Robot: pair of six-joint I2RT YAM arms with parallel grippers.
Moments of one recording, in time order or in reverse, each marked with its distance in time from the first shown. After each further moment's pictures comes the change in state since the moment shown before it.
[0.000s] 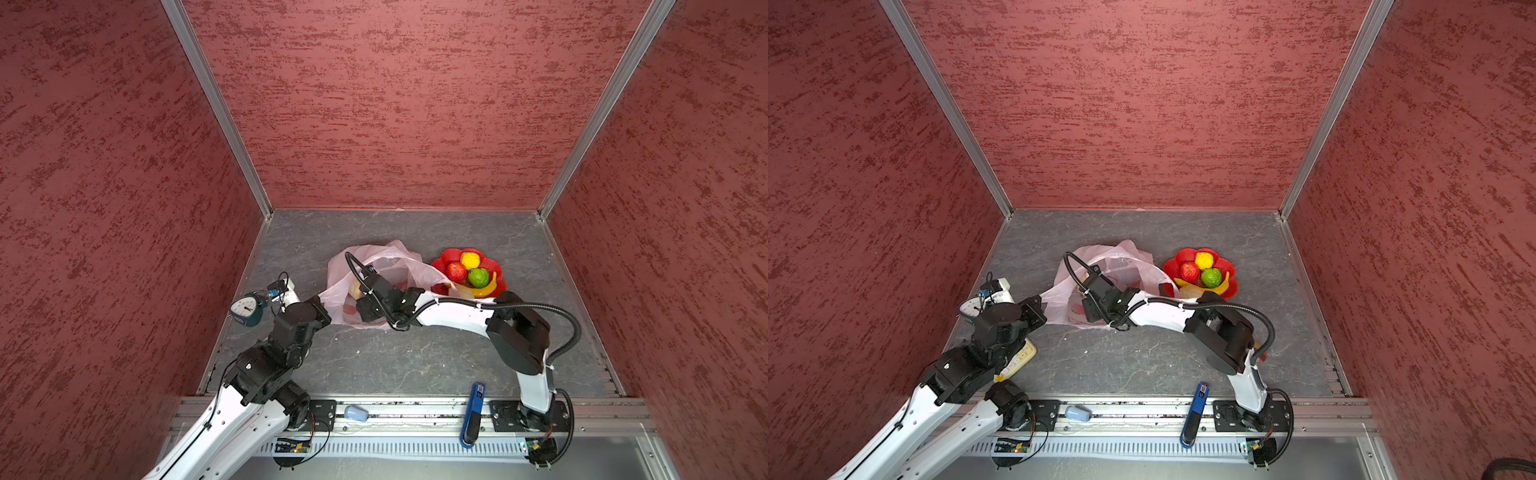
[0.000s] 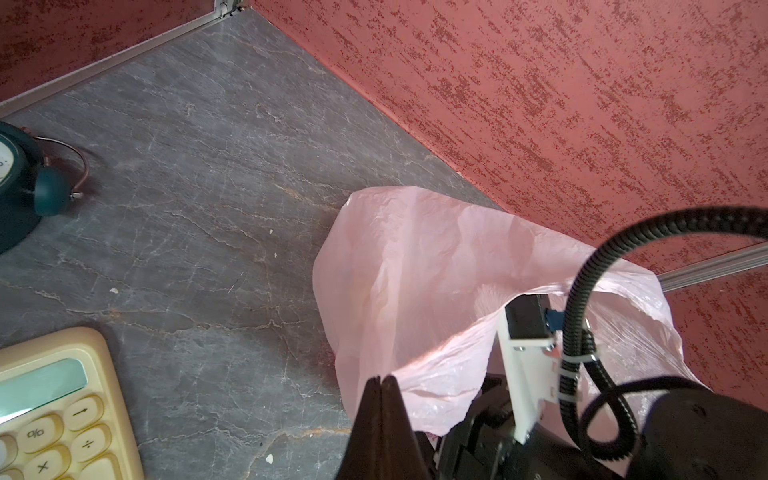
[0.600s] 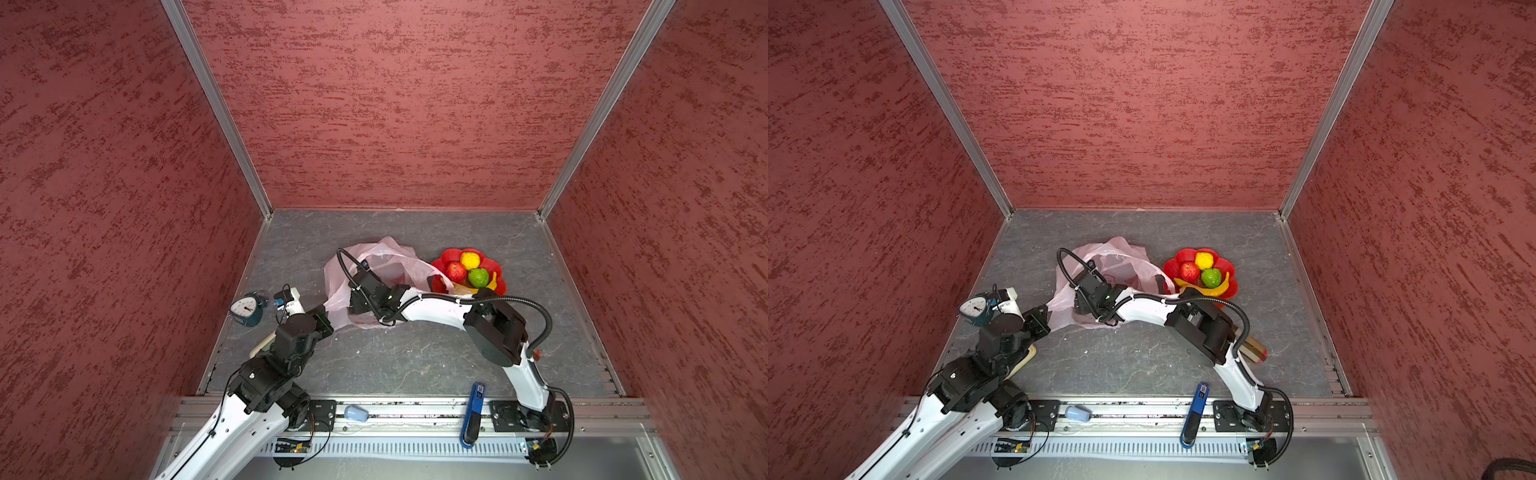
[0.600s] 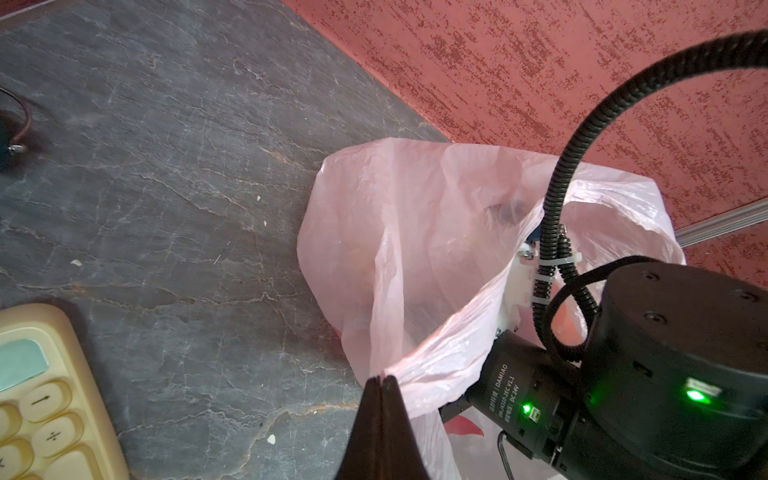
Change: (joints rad) left arm 0.000 -0.093 -0.130 0.055 0.080 0.014; right arm -0.007 0.138 0.142 0.014 0.095 0.059
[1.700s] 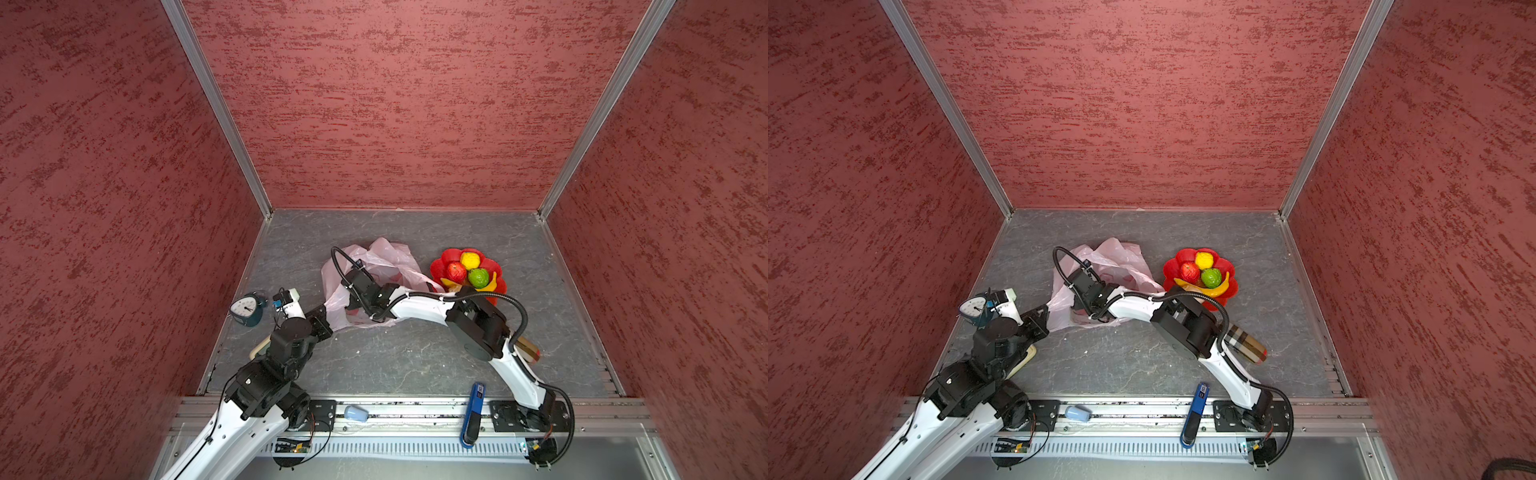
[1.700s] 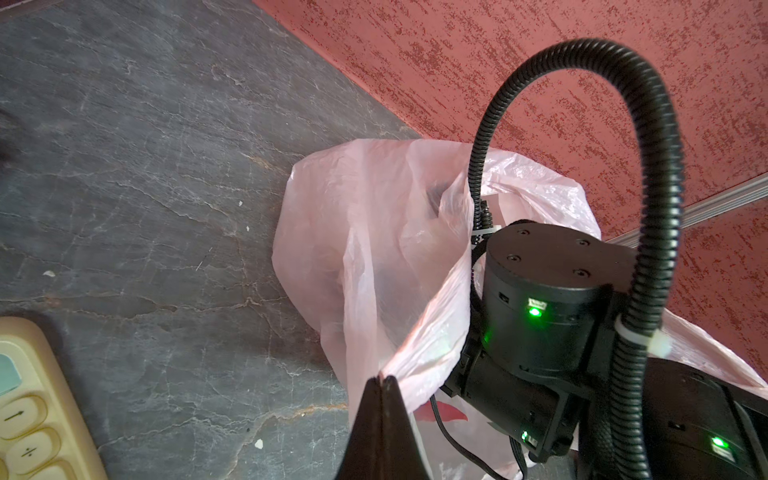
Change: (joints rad) left arm -0.001 -0.053 -0.013 0.010 0.025 0.023; right arm -0.017 0.156 0.145 0.045 0.032 0.006
